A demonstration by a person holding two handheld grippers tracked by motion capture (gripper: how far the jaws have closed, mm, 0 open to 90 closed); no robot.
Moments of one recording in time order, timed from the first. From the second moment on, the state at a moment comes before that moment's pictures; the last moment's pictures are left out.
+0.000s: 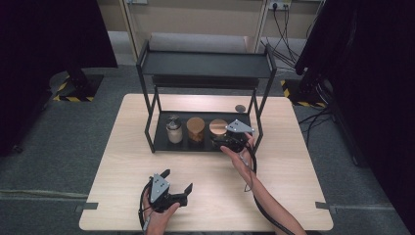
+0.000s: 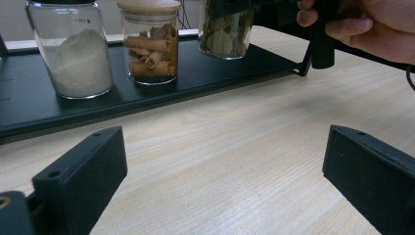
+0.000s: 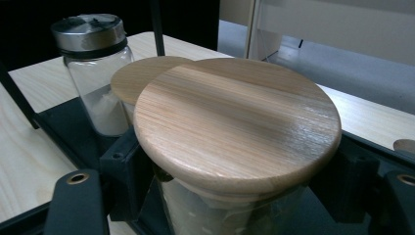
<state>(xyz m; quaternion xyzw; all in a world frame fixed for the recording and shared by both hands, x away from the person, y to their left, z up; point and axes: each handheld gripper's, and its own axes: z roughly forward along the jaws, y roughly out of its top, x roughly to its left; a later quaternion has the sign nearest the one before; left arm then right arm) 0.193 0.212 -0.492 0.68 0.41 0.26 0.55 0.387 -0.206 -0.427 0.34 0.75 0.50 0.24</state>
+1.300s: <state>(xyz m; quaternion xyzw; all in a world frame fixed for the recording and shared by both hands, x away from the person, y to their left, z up) 0.194 0.212 -0.492 0.68 0.41 0.26 0.55 0.407 -0.186 -0.443 0.38 0.75 0.48 0.24</state>
